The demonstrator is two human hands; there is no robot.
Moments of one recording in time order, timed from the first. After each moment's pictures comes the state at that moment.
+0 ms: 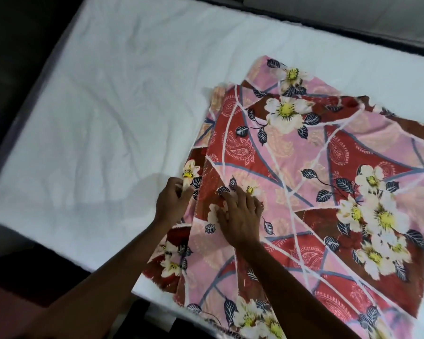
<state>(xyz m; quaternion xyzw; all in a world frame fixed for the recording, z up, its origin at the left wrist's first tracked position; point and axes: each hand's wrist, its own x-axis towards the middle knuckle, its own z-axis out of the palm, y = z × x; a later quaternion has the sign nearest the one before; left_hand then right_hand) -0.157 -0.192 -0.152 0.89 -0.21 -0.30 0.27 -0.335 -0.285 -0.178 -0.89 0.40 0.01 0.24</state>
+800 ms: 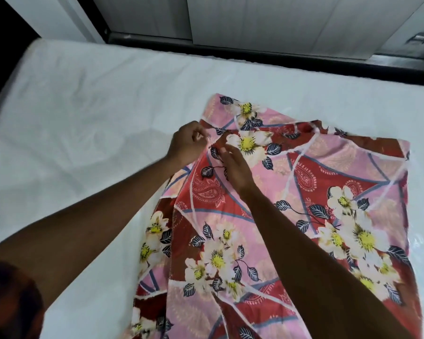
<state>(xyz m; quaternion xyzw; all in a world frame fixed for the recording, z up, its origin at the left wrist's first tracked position) -0.076 -0.466 -0.129 0.79 -0.39 -0.31 0.35 -0.245 -0.497 -0.166 -0.57 0.48 -0.19 0.64</state>
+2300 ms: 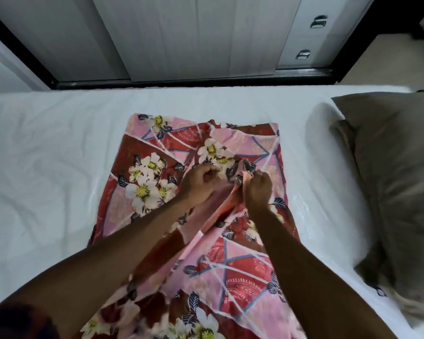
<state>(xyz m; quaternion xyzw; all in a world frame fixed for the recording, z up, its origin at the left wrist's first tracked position) -0.372 -0.446 -0.076 0.70 -0.51 -0.37 0.34 -0.532 -0.489 -0.092 -0.44 0.73 -0.30 0.43</state>
